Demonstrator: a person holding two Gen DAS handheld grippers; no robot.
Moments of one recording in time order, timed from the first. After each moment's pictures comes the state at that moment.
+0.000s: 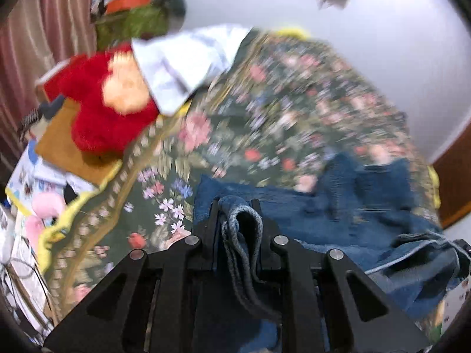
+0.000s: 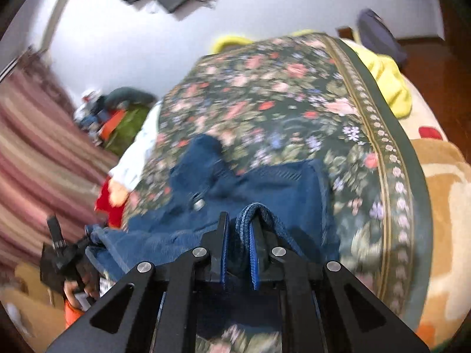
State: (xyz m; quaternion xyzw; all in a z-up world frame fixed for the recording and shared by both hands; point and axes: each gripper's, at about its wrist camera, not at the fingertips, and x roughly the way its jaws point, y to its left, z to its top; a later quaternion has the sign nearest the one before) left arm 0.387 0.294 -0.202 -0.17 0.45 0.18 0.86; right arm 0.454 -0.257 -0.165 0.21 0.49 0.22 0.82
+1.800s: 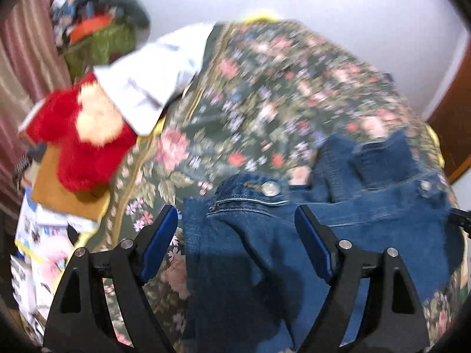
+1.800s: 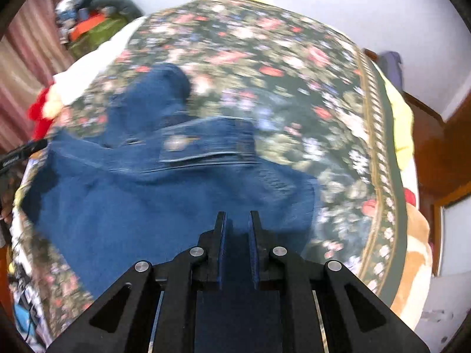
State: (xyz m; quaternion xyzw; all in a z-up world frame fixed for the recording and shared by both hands) left arm 0.395 0.268 -0.171 -0.07 0.45 0.10 0.88; right arm 0.477 -0.168 -0.192 -0.08 0.54 0.22 0.81
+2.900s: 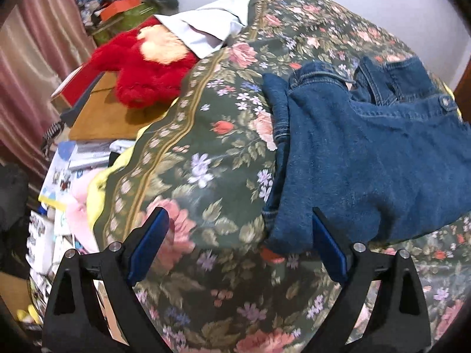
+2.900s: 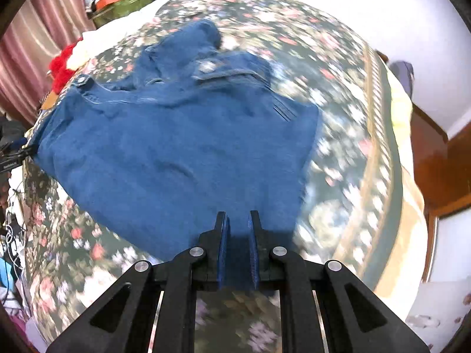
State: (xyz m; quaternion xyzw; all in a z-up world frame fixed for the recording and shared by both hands) left arm 0.254 0.300 -0.226 -0.06 0.49 0.17 0.85; right arm 0.403 -0.211 -0.206 -0.12 0.54 0.24 0.80
